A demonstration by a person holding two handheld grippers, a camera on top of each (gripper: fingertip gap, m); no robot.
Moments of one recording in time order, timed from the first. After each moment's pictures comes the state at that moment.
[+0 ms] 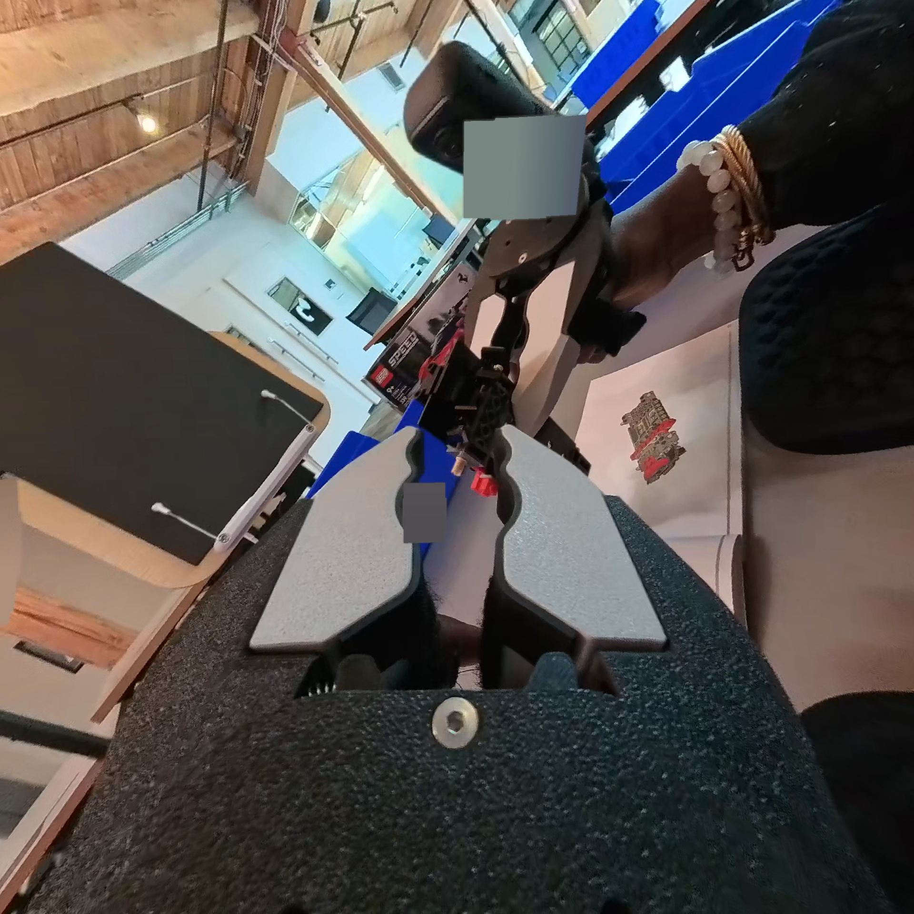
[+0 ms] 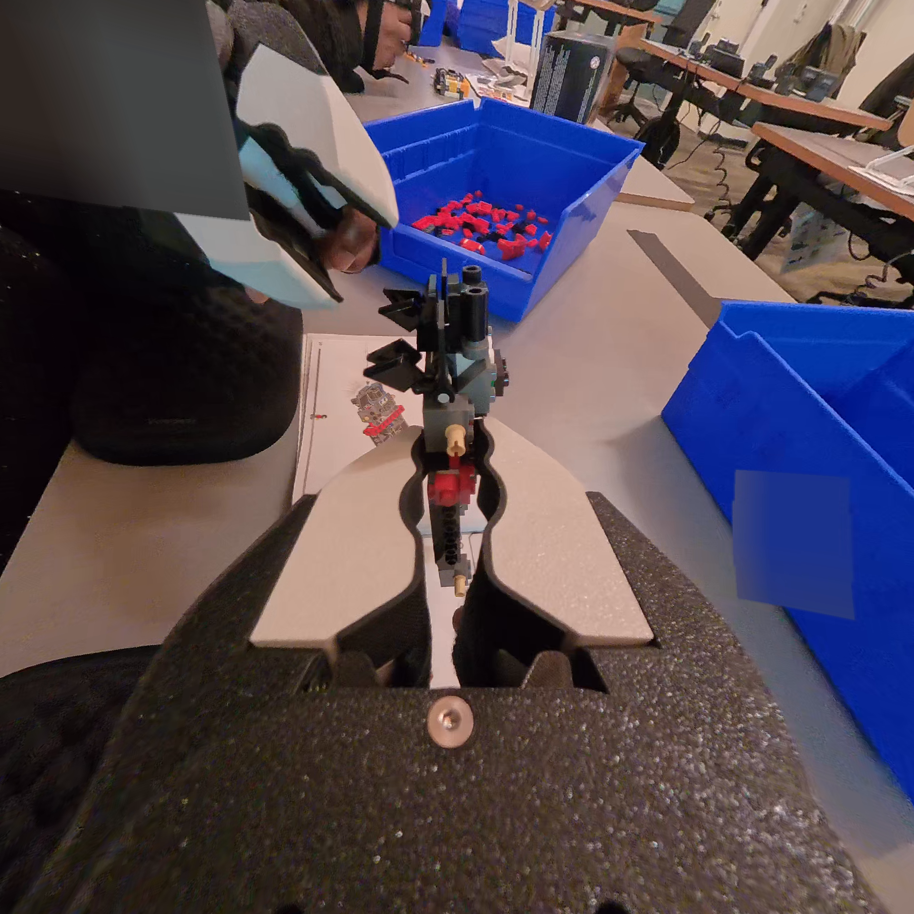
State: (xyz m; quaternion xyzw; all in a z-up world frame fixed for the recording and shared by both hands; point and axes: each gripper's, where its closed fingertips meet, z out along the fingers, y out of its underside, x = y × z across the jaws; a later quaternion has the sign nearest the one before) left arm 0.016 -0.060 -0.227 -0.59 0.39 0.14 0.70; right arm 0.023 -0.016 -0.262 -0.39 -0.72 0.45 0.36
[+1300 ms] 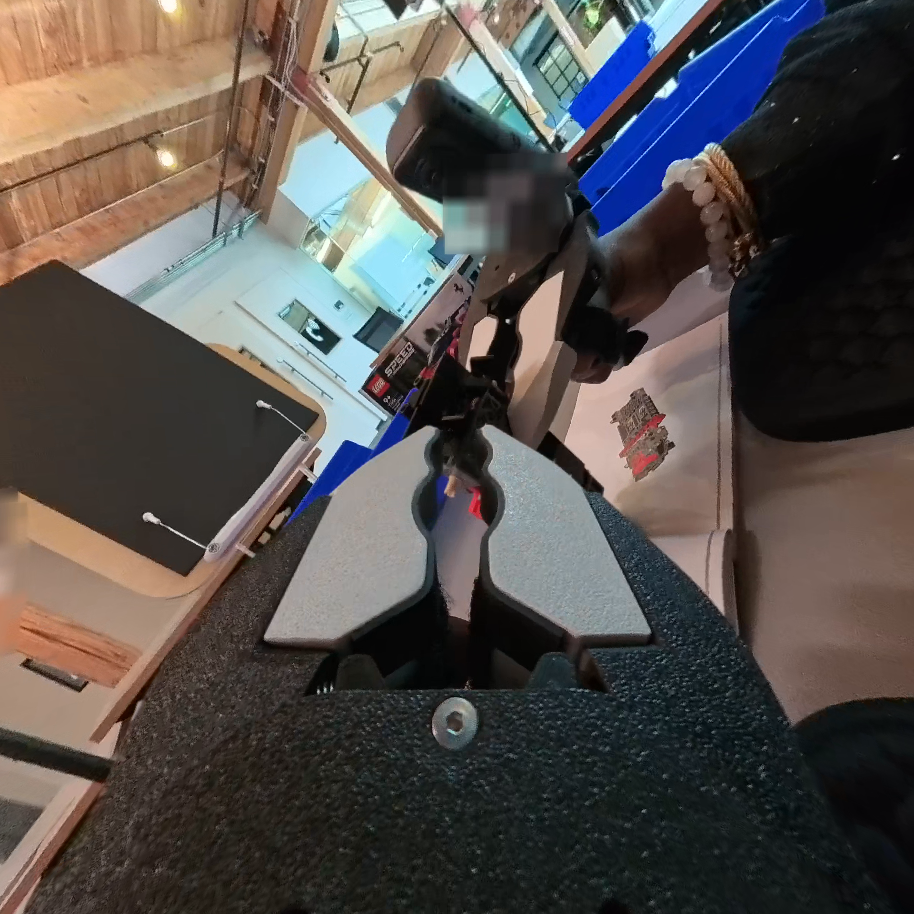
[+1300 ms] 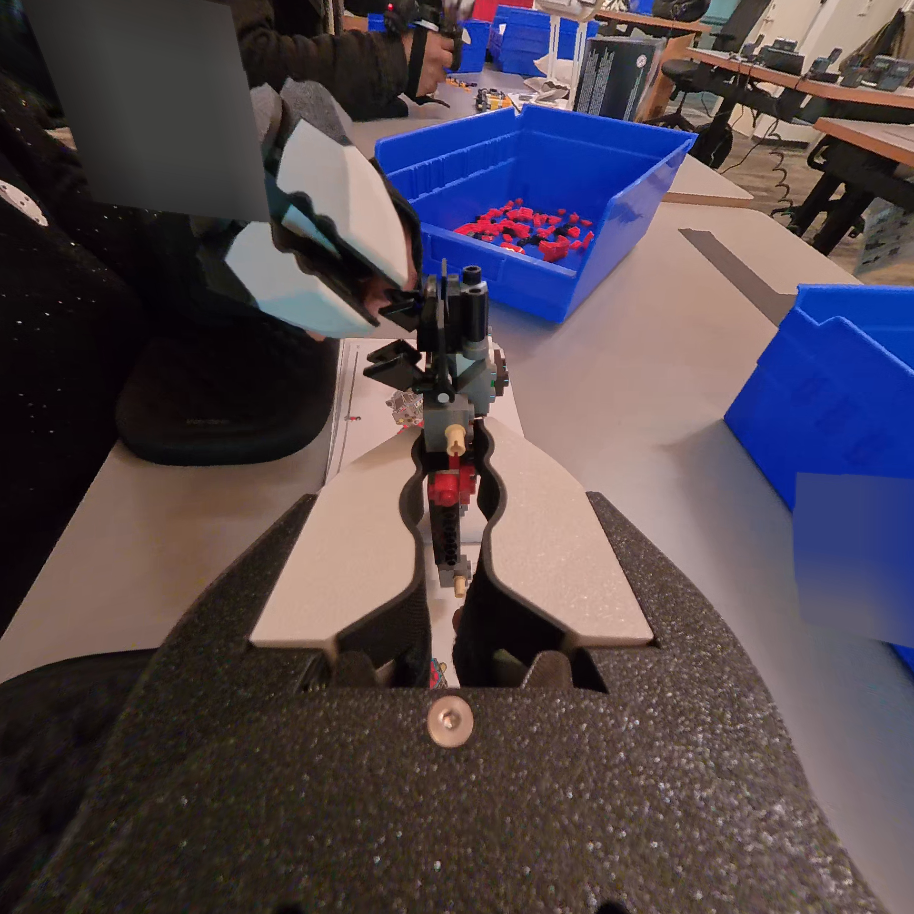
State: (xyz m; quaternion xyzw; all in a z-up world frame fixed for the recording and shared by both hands) left arm 0.022 -0.050 -0.235 -0.56 0.40 0.14 0.71; right arm 0.022 -0.029 -0.277 -0.38 -0.72 0.49 0.32
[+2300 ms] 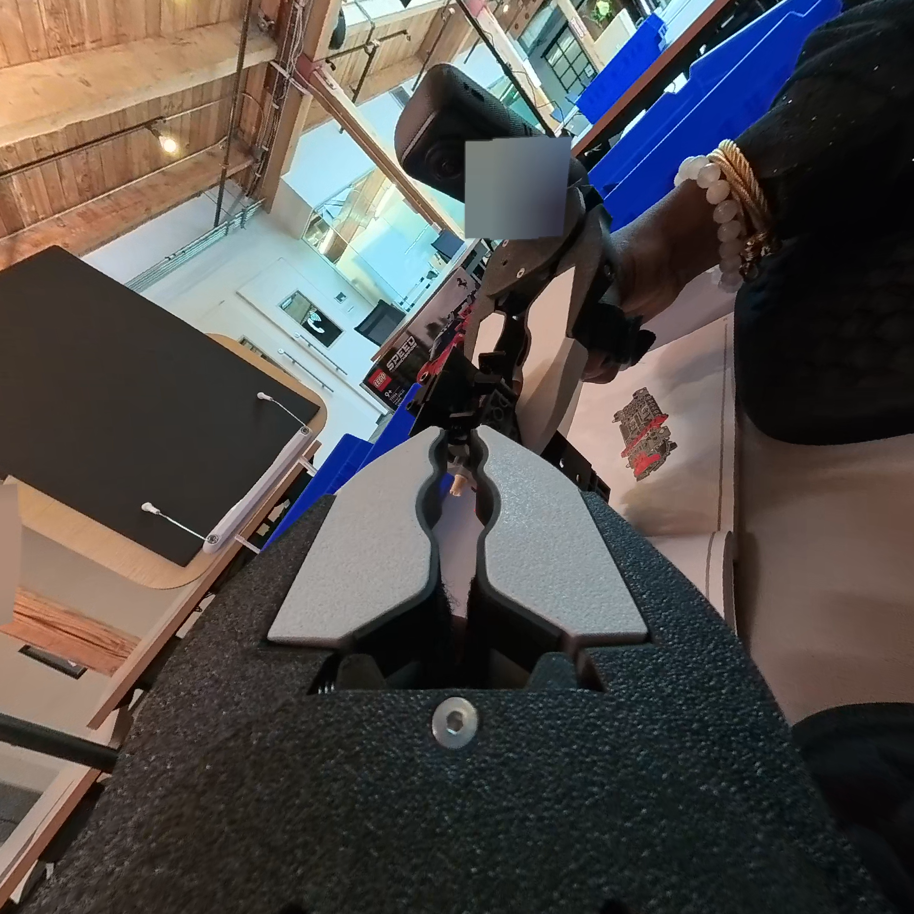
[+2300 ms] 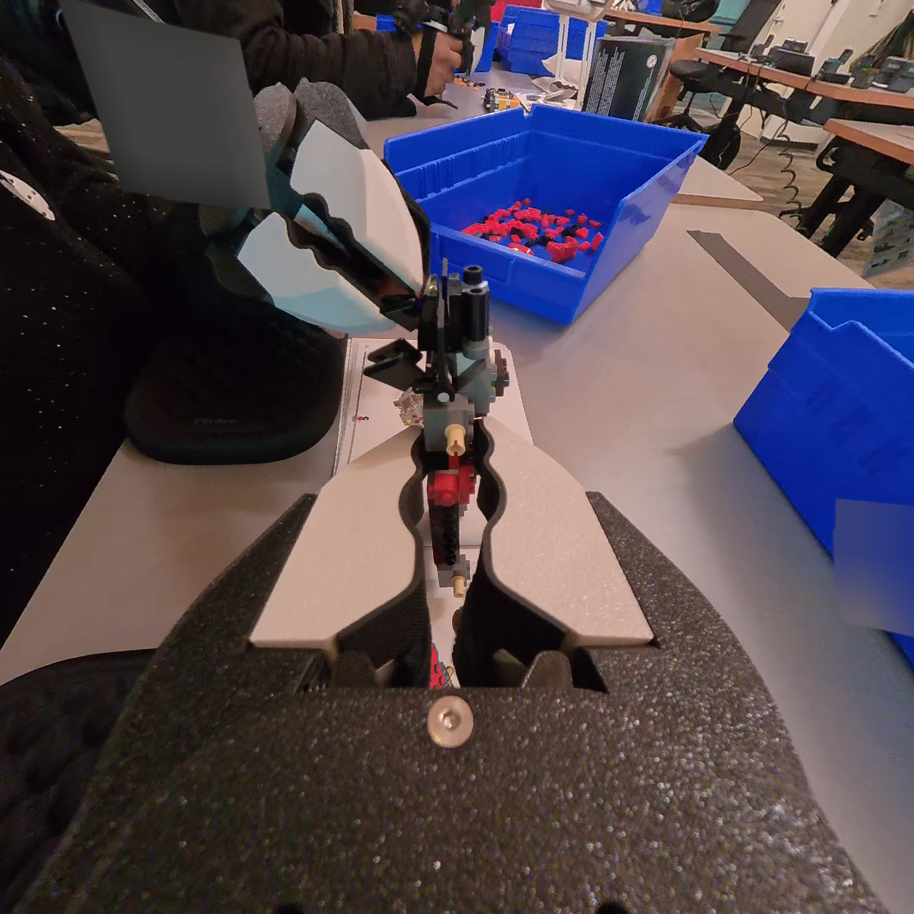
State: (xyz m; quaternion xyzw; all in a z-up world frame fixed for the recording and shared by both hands) left arm 0.023 -0.053 -0.234 -0.57 0.39 0.14 0.71; right arm 0.023 -0.033 -0.277 -0.37 -0.72 0.49 0.32
